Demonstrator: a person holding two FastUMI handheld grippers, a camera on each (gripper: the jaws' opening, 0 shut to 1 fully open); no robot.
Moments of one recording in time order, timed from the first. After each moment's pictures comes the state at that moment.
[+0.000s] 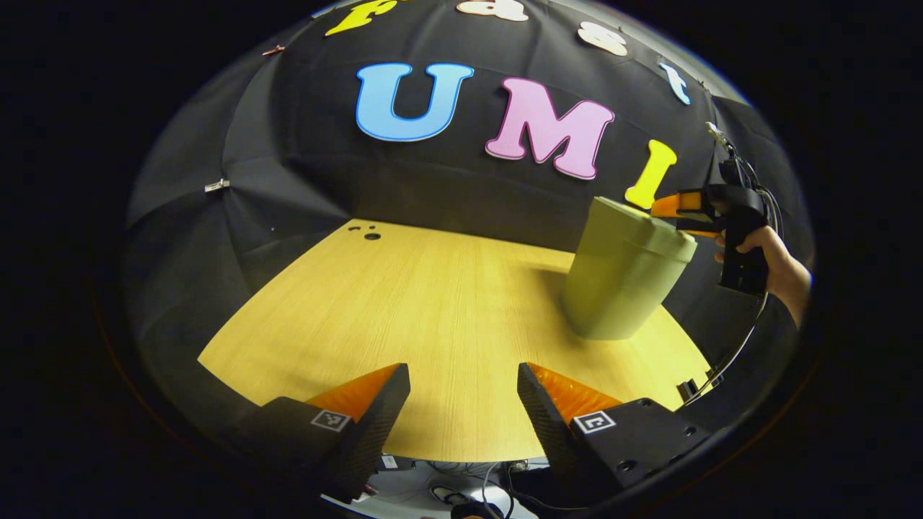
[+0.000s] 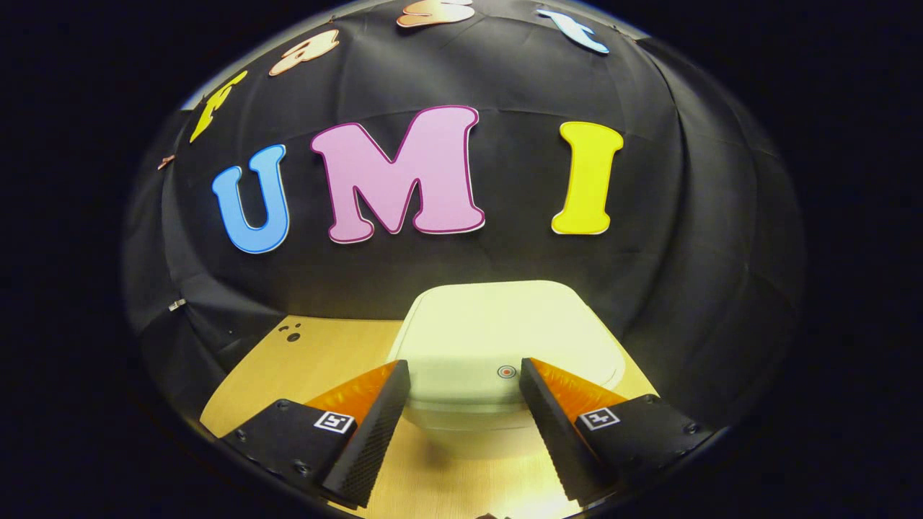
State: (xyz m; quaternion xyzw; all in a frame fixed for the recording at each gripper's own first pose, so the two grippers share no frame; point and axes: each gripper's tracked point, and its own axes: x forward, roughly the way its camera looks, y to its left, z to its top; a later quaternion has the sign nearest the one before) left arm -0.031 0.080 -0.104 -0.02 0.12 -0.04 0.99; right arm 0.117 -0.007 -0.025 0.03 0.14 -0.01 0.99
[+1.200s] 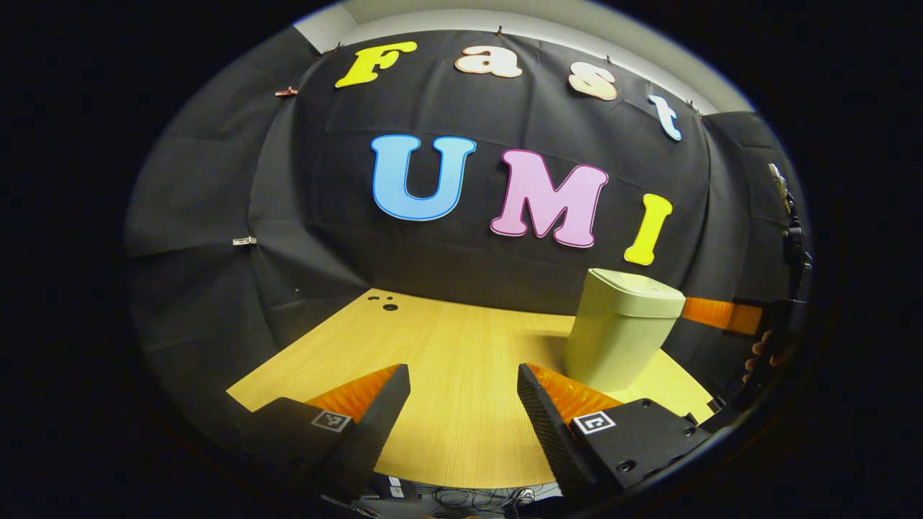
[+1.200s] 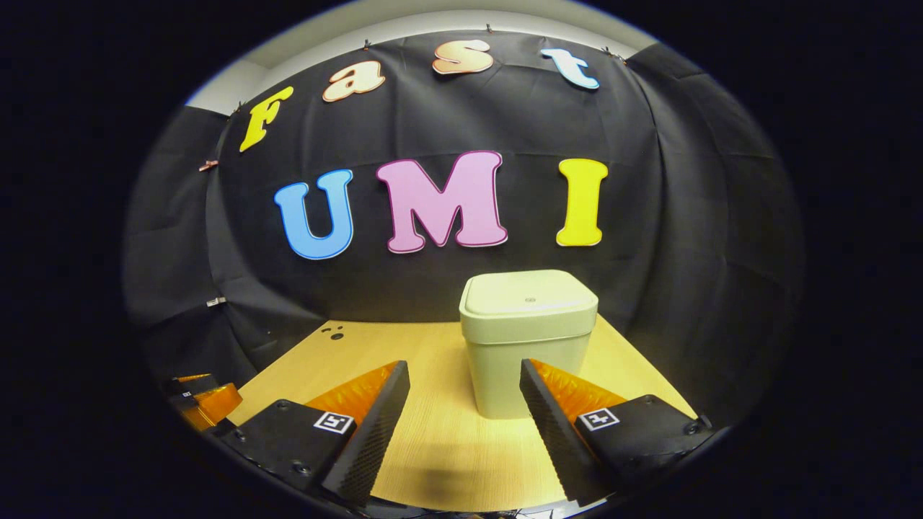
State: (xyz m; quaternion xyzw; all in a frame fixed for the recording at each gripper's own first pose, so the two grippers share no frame) left arm -0.069 0.077 -0.037 -0.02 0.00 0.00 1.00; right arm -0.047 0.055 -0.034 0.04 0.09 0.03 0.99
